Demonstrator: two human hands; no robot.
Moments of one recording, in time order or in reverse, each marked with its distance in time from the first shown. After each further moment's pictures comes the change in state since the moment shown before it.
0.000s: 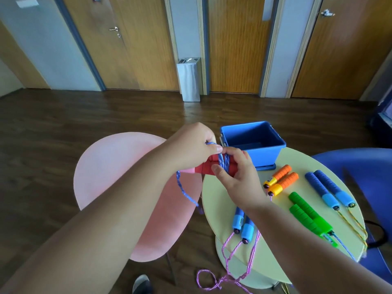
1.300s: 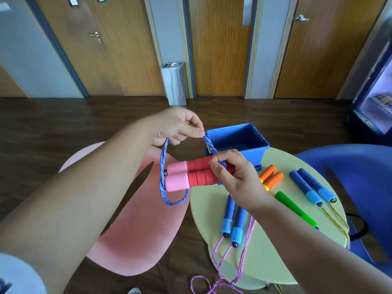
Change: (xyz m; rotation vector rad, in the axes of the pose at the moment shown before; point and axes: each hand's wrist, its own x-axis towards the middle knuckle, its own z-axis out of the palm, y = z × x) left_hand 0.080 -0.029 -0.020 -0.687 -0.340 -0.037; right_hand 0.005 -0.020 -0.037 0.019 -0.100 -0.110
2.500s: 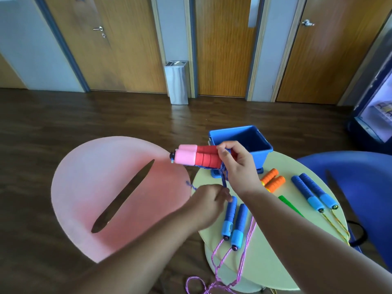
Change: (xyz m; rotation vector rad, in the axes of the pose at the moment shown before) left_hand -0.042 -0.101 0.153 0.191 0.176 -0.031; right_hand 0.036 0.028 0.018 0.094 0.188 0.189
